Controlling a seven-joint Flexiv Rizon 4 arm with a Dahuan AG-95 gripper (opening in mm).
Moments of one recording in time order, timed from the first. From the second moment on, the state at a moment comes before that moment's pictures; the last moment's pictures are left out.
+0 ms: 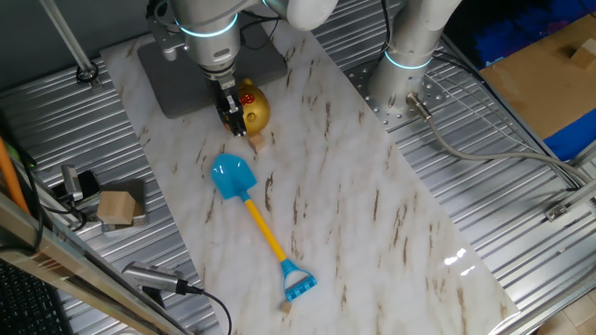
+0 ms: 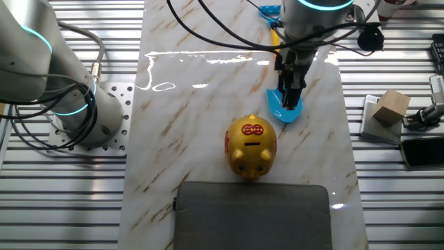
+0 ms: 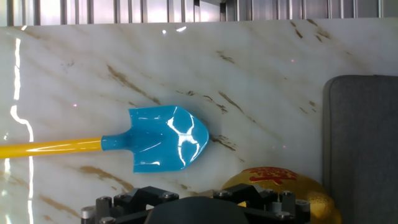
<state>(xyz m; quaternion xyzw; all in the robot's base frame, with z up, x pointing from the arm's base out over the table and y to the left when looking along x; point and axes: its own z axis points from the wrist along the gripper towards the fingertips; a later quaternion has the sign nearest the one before) 0.500 0.000 0.170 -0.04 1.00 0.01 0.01</state>
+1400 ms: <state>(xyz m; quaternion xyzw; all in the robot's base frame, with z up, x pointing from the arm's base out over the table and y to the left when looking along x) 0.500 0.000 0.170 -0.13 0.99 0.02 0.02</state>
